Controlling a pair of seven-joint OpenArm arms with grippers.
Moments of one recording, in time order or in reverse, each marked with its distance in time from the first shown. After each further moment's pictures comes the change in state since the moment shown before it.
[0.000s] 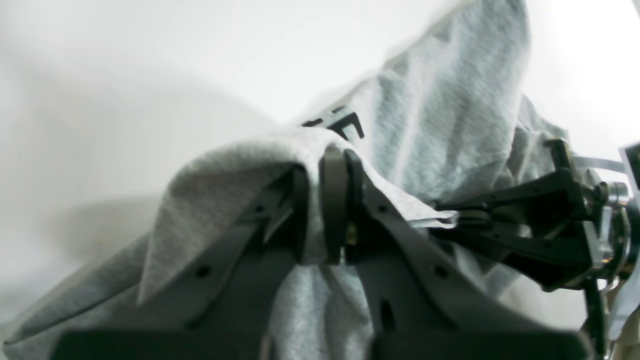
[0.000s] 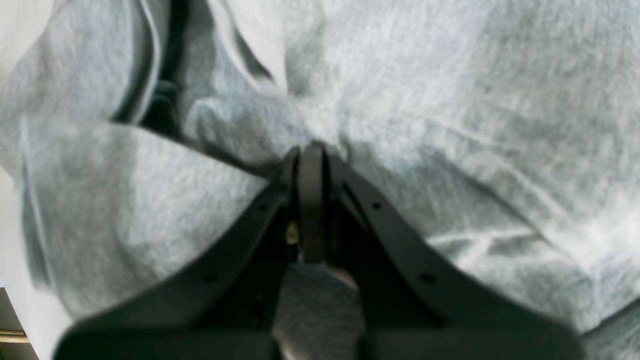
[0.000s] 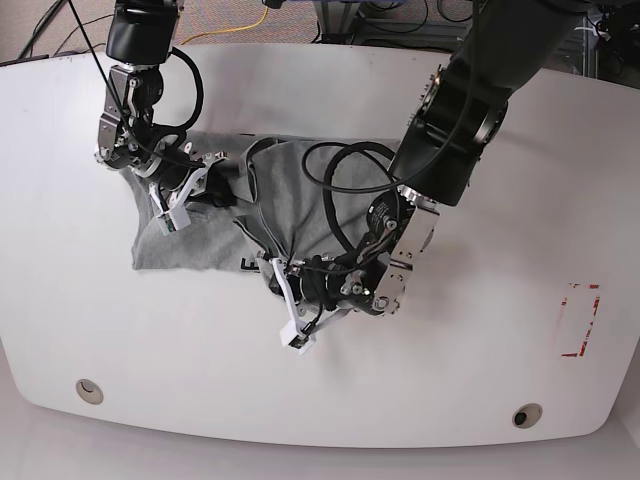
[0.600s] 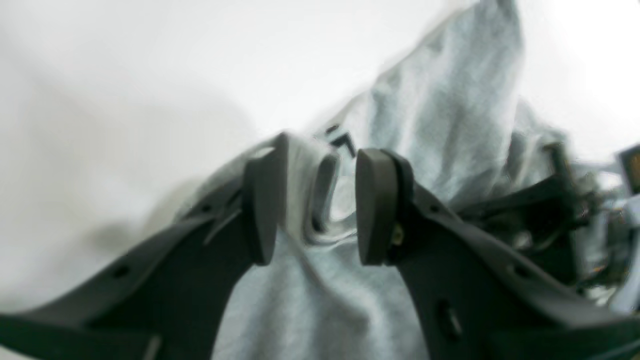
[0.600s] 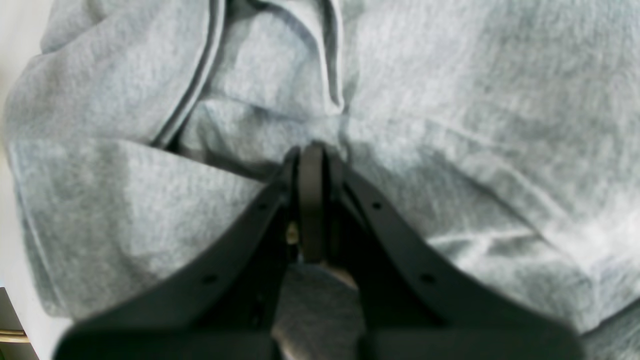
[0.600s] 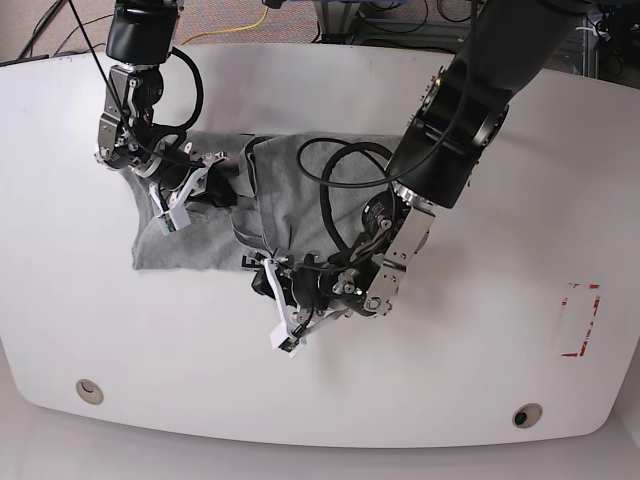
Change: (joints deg) left arm -0.5 0.0 2.5 1.4 -2.6 0.2 -2.8; right arm 0.0 0.0 0.0 0.0 0.0 0.0 0.0
